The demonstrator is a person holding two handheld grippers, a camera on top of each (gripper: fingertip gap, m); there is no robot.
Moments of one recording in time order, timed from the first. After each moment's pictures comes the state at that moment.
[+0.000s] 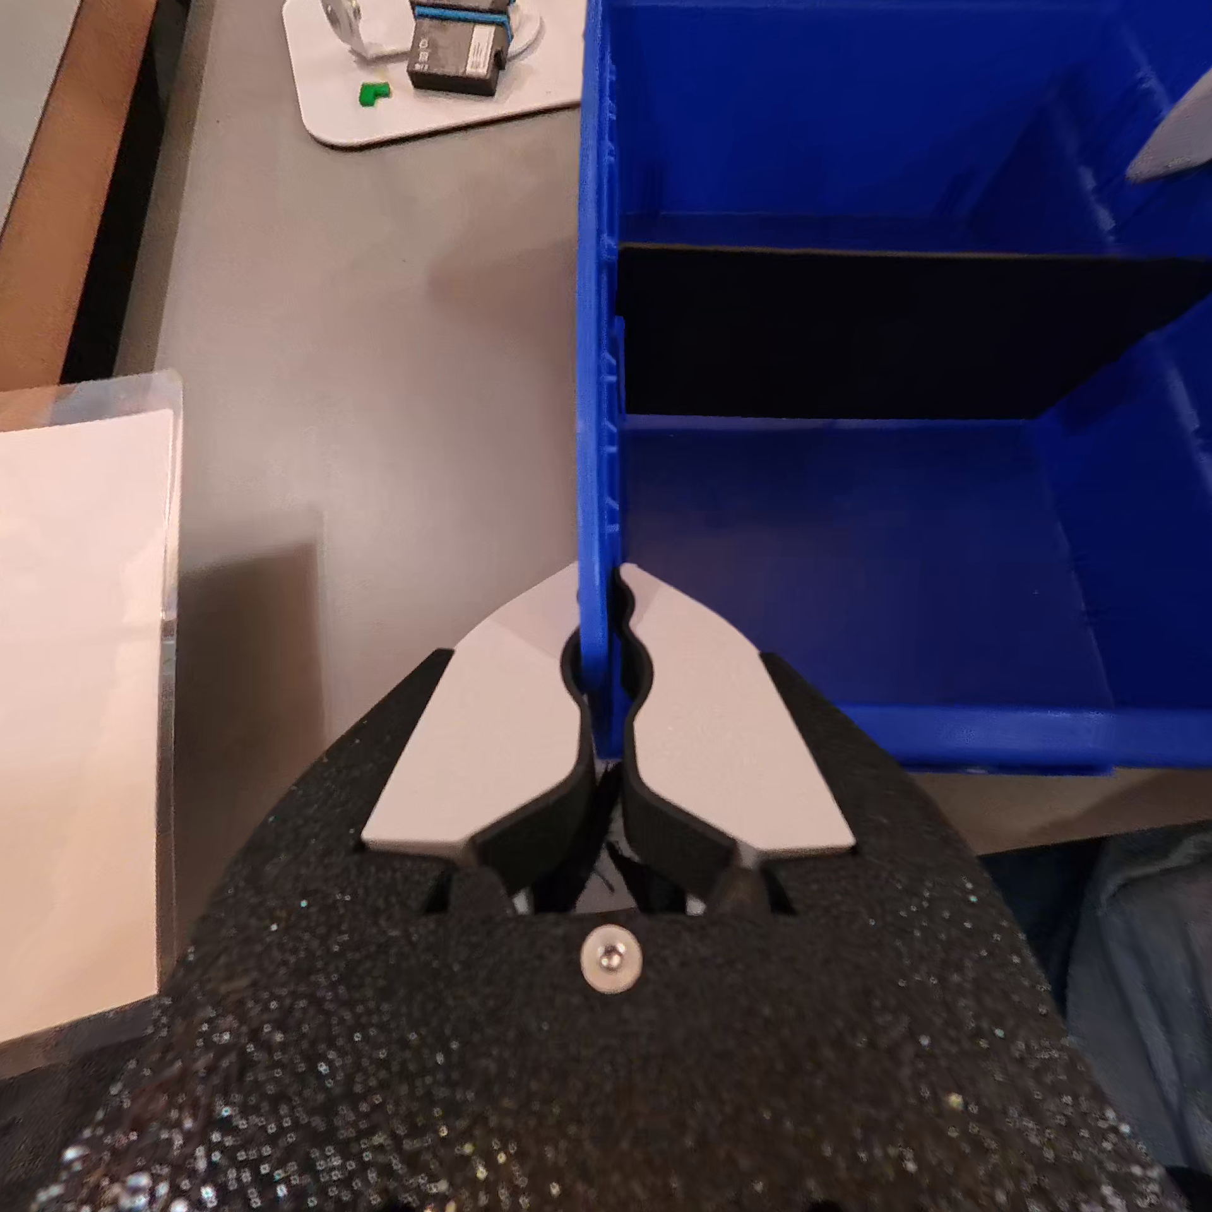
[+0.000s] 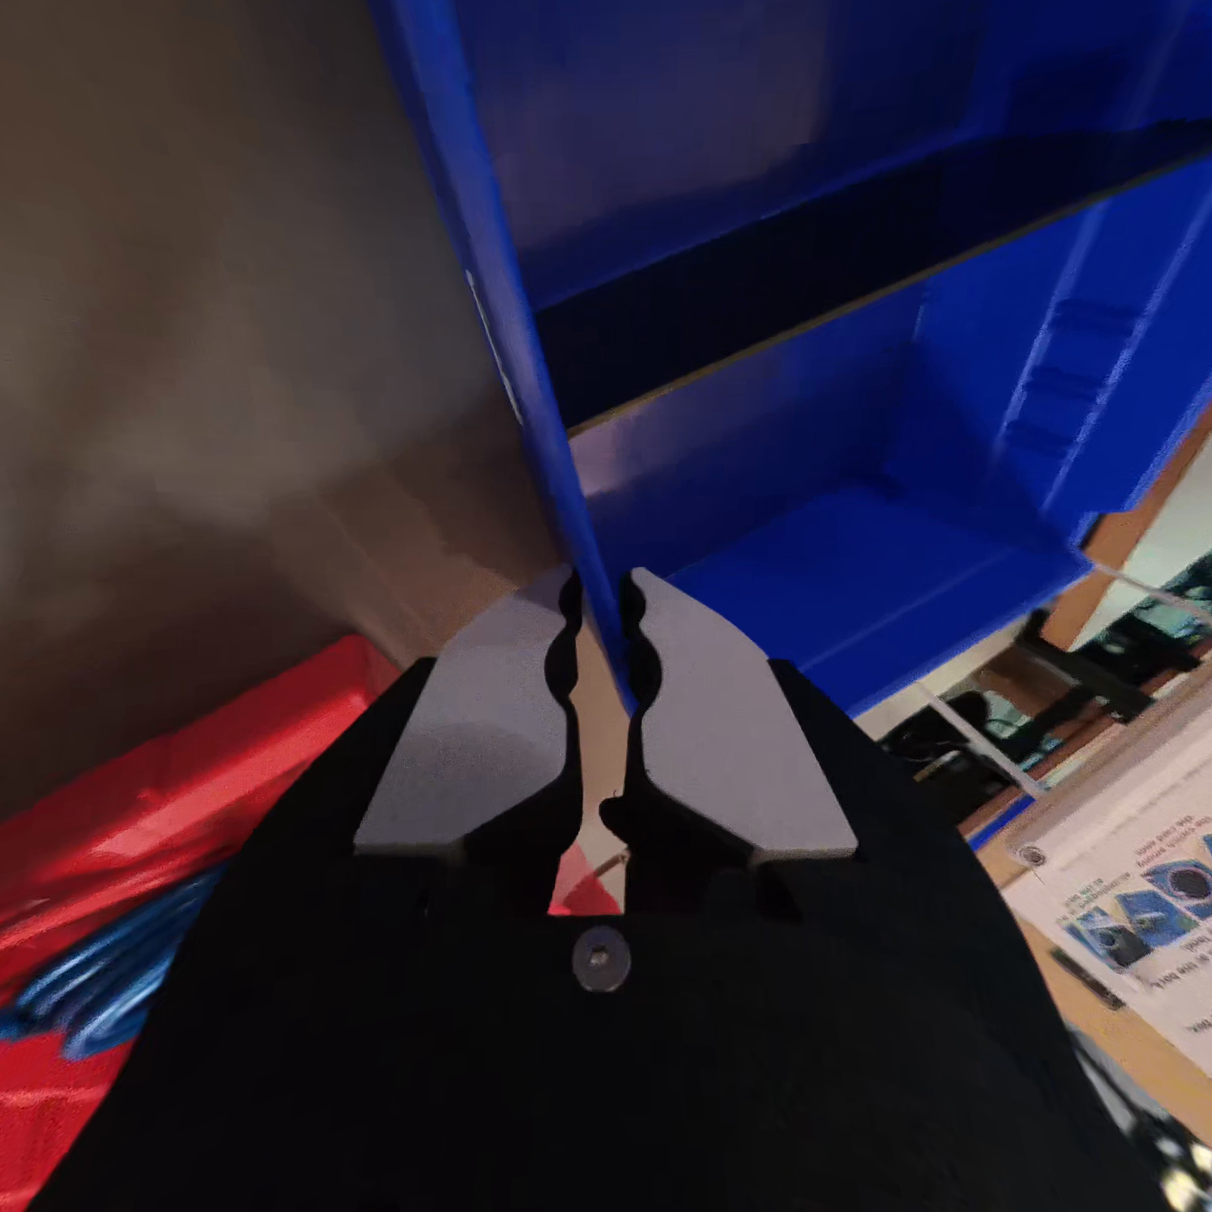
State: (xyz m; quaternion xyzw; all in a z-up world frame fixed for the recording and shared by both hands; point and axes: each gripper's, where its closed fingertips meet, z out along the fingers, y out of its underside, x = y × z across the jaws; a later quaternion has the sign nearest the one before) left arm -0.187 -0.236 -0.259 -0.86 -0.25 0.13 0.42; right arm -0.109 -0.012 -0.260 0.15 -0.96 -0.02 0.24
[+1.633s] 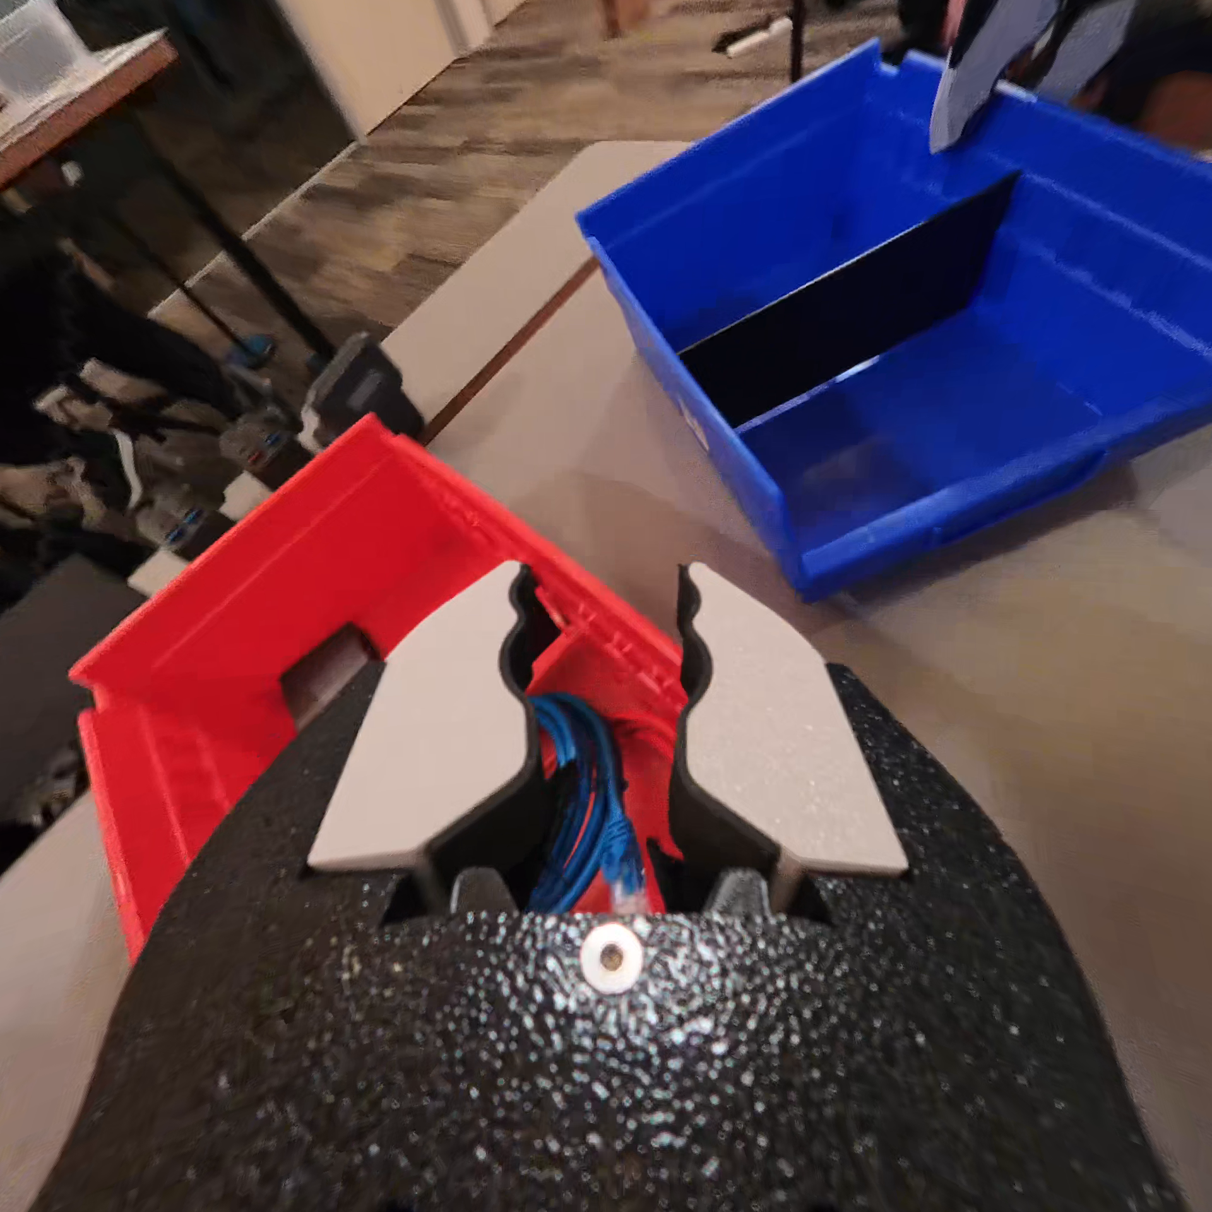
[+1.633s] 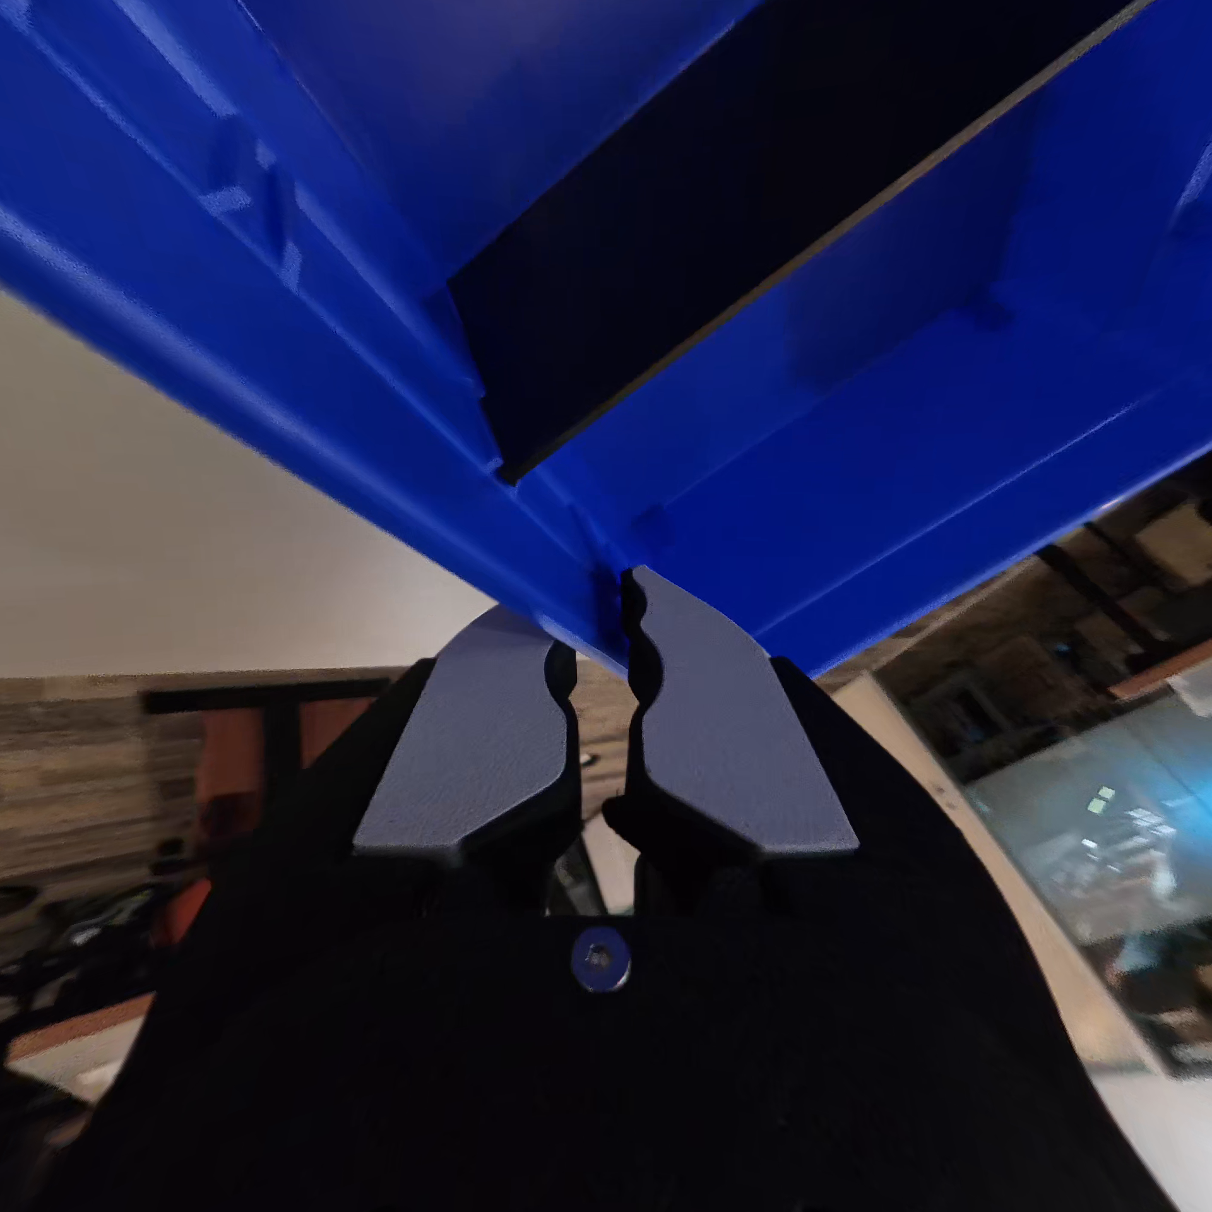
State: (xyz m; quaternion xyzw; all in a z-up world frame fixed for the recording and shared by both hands) left arm 0.079 0.204 -0.172 -0.84 0.14 0.08 0.51; right arm 0.310 0.466 -0.252 -0.18 -0.95 -0.22 0.15
